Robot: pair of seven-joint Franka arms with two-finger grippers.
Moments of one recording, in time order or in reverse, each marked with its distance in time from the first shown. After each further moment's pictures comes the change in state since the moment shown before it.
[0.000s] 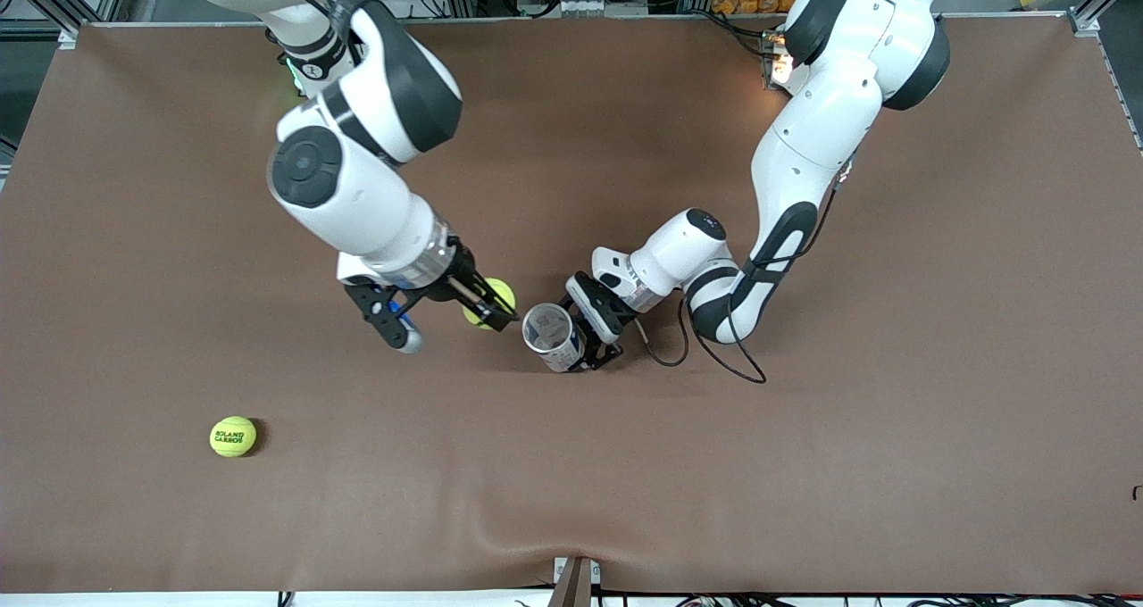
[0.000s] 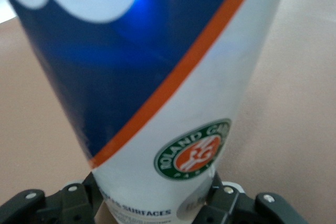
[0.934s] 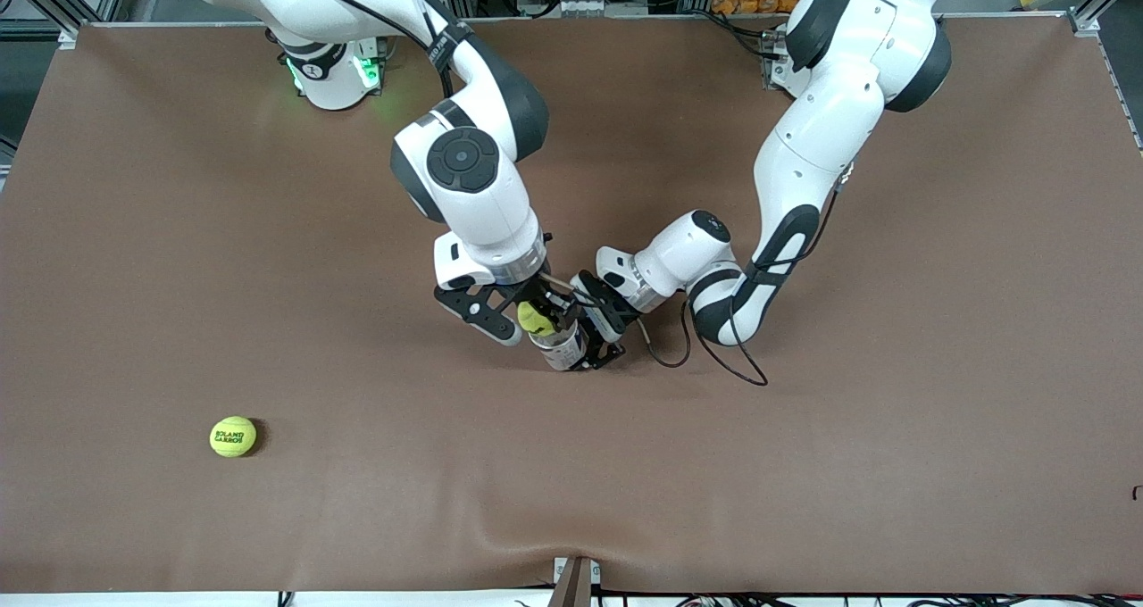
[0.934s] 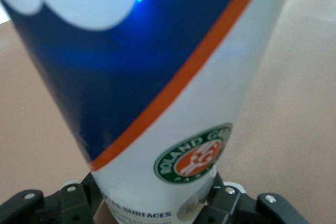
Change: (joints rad) left arm 0.009 0.008 0.000 0.001 0.011 0.021 0.000; right arm 0.131 0.130 -0.003 0.051 -0.204 0.119 0.004
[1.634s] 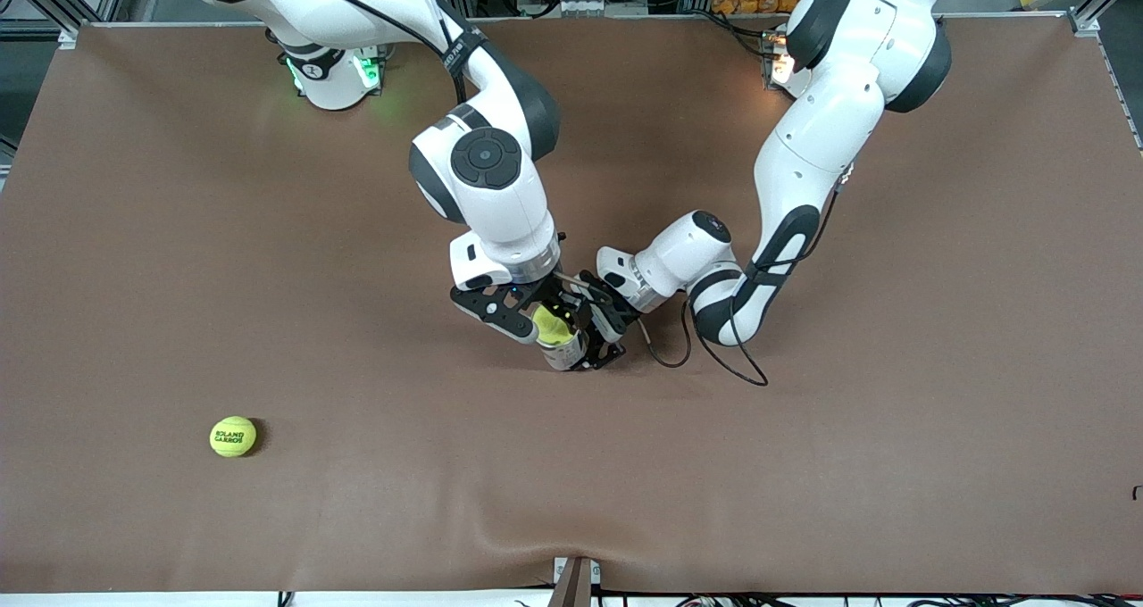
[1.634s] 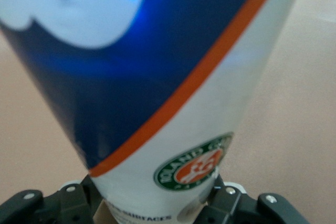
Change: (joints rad) left arm 0.001 0.002 0.000 0.000 0.000 0.003 0.000; right arm 0.015 0.018 -0.002 0.005 -0.037 0.022 0.000
